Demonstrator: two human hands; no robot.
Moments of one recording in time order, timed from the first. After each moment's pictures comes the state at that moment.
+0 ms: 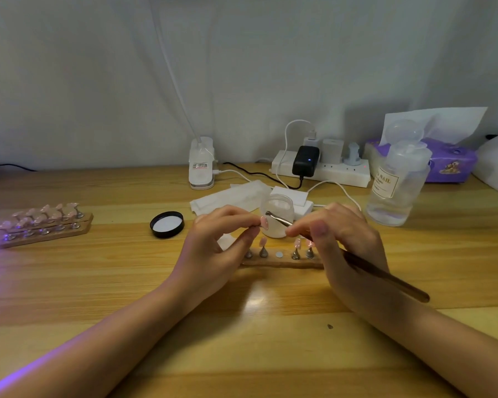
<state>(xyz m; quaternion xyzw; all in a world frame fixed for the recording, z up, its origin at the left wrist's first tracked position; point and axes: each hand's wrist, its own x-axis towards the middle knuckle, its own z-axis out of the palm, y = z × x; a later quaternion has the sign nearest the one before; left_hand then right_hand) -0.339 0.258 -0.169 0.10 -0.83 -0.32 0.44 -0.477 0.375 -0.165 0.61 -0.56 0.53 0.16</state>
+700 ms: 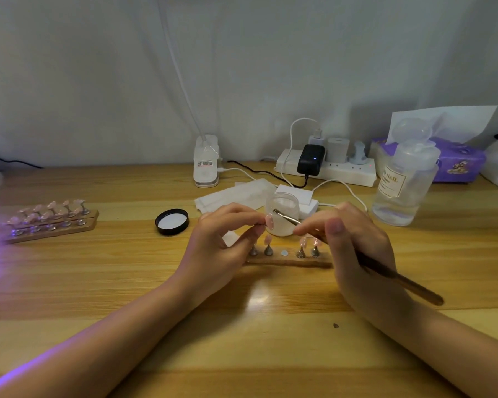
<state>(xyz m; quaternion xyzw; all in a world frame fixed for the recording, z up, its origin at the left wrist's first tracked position) -0.339 0.255 -0.168 0.09 -0.84 -0.33 0.43 -0.474 0.377 -0.170 0.61 -0.54 0.57 0.14</state>
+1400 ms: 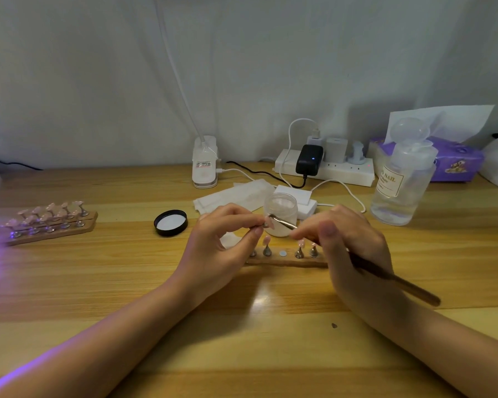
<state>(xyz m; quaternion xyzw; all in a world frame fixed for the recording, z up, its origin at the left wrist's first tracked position) -0.338 0.260 -0.165 0.12 -0.83 -0.35 0.42 -0.476 0.375 -0.171 0.61 -0.54 0.55 0.16</state>
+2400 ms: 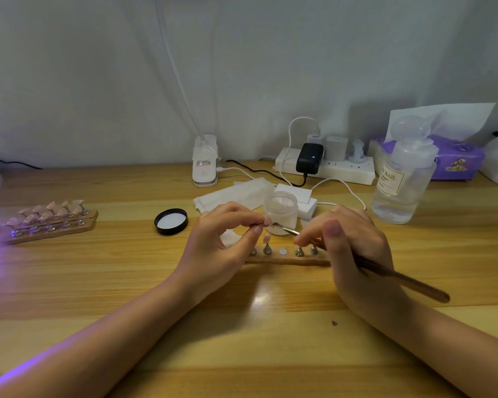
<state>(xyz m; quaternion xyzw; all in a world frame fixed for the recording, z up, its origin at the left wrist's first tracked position) -0.336 0.260 -0.162 0.10 -0.83 -0.35 0.41 -0.478 0.376 -0.175 0.62 -0.54 0.55 0.17</state>
